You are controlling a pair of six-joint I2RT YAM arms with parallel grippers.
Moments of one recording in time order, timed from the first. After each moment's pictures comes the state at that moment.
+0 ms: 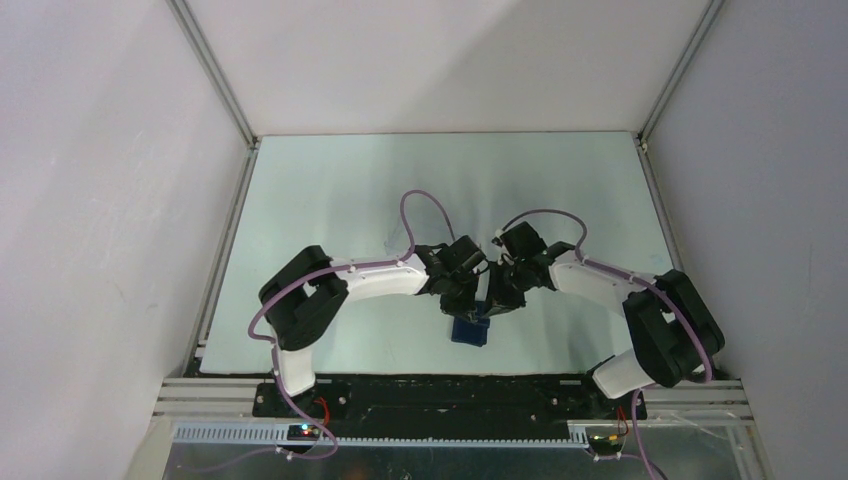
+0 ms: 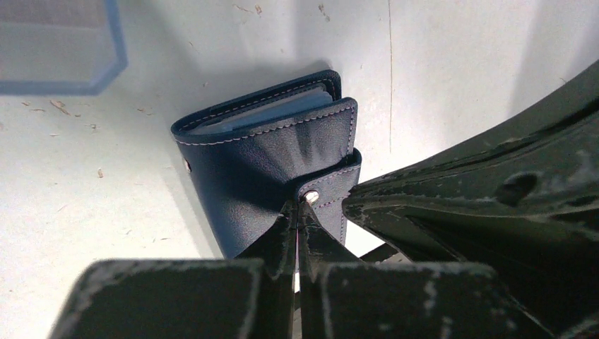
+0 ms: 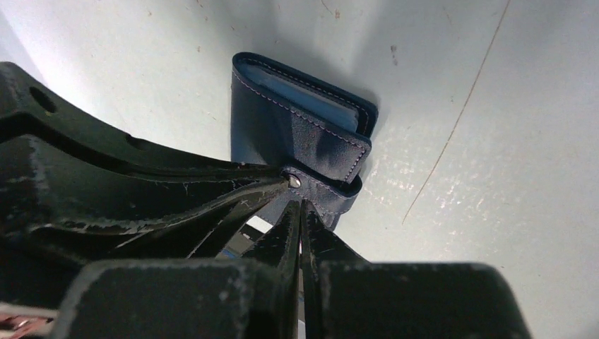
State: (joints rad) left arm -0.99 1.86 1.19 -0.45 0.16 -0.82; right arm 0.56 1.48 0.80 -0.48 -0.41 0.60
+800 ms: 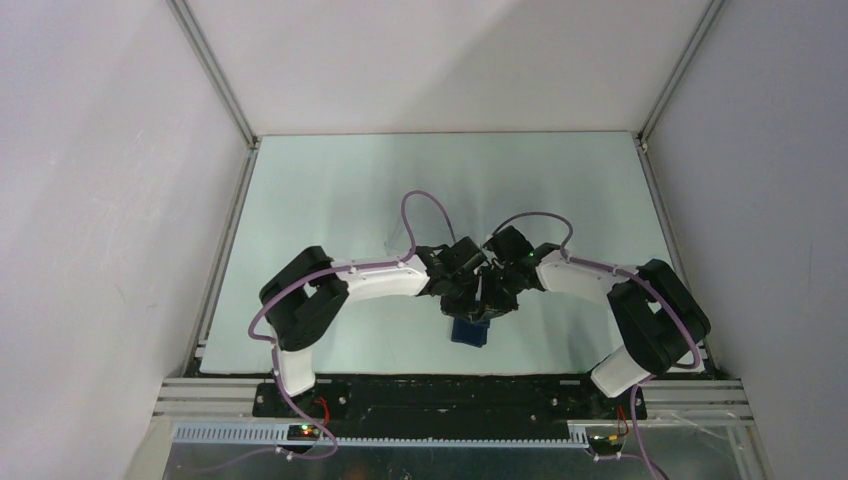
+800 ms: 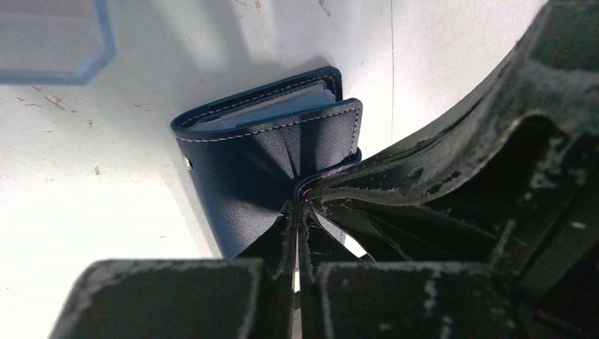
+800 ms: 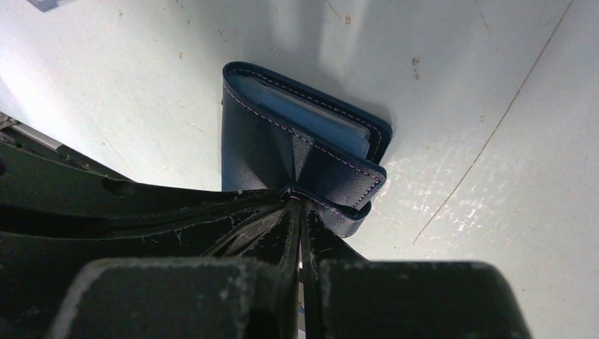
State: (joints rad) left arm -1.00 1.86 1.19 -0.46 0.15 -0.82; right arm 0.62 1.57 0.81 -0.45 -0.37 0.63
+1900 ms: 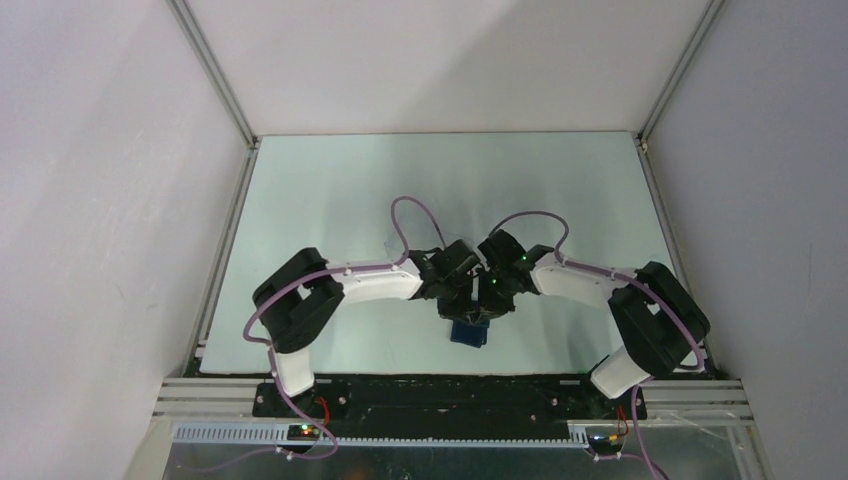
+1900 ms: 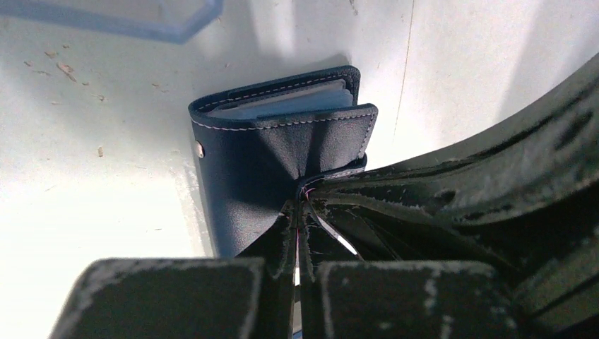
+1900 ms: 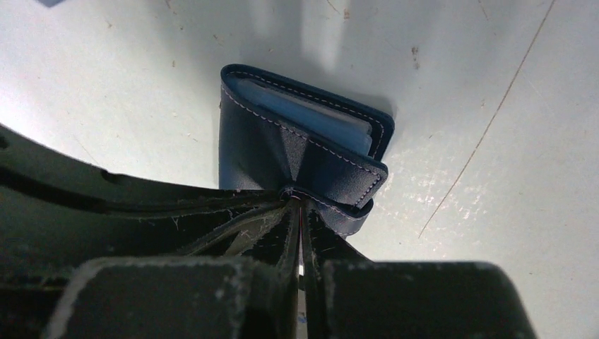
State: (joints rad) left arm -0.99 1.83 1.11 -0.39 0.16 -0.94; right arm 0.70 1.60 0.84 -0.50 -0.24 0.71
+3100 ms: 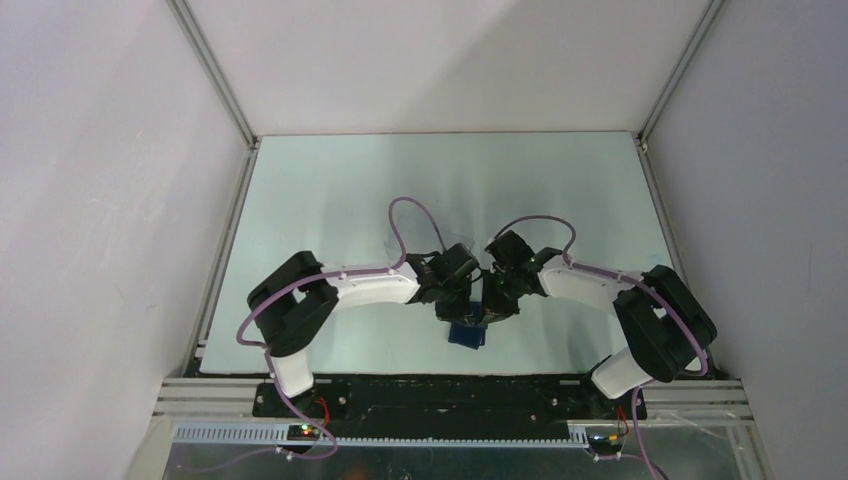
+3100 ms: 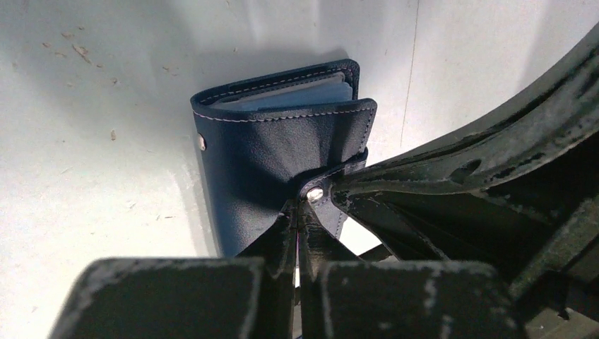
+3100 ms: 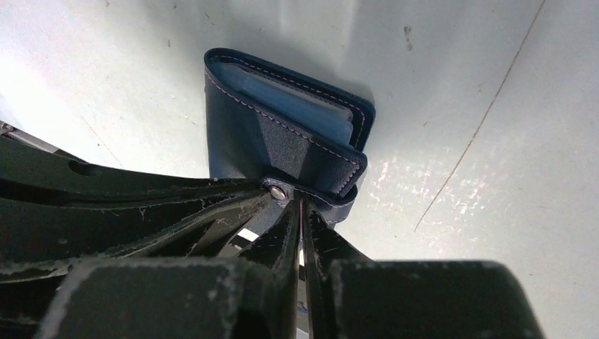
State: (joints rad) left arm -1.00 1.79 1.08 -0.38 0.12 -0.93; right arm 0.65 1.52 0.79 -0.46 -0.33 0.67
